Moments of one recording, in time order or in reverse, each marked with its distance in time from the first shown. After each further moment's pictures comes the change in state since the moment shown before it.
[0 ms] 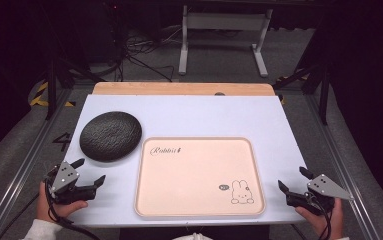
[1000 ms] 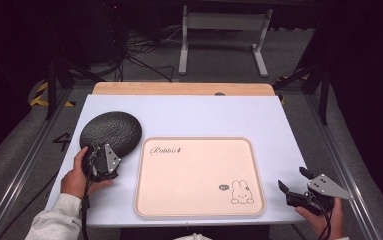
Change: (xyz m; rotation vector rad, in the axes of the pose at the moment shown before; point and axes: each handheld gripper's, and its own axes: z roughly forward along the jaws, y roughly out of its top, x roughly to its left) left arm -0.025 0.042 0.083 0.298 0.276 0.442; right arm -0.001 -0.001 0.001 0.007 0.000 0.007
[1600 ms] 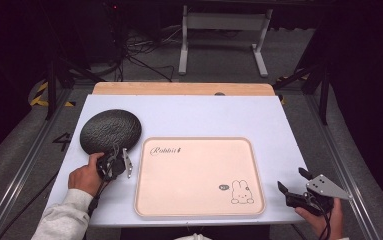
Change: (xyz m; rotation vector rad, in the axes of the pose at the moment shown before) left arm -0.022 0.018 0.014 0.103 0.082 0.285; right arm 0.001 -0.001 0.000 0.013 0.006 -0.010
